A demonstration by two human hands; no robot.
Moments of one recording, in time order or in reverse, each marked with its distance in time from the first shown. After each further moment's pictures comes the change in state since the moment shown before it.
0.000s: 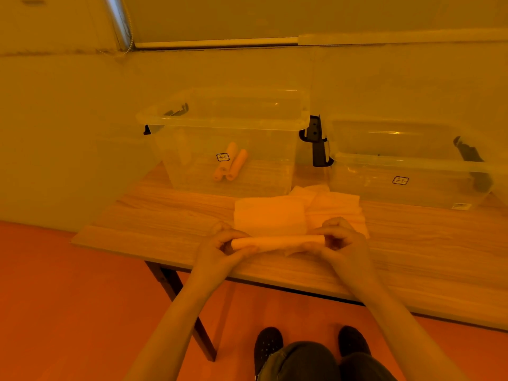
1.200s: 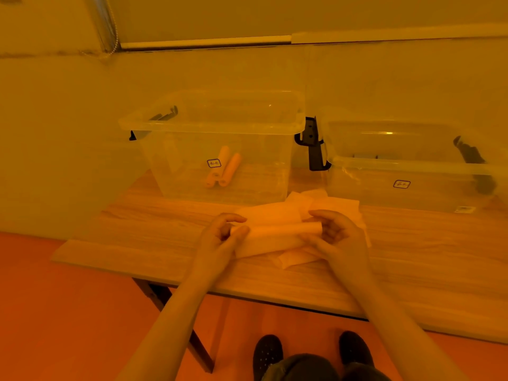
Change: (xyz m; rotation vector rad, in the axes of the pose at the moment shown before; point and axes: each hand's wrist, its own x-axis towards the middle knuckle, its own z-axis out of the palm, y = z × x) left_hand 0.043 0.000 0.011 -0.026 0.049 0.002; right_hand 0.030 0.013 0.009 0.224 0.087 -0.040
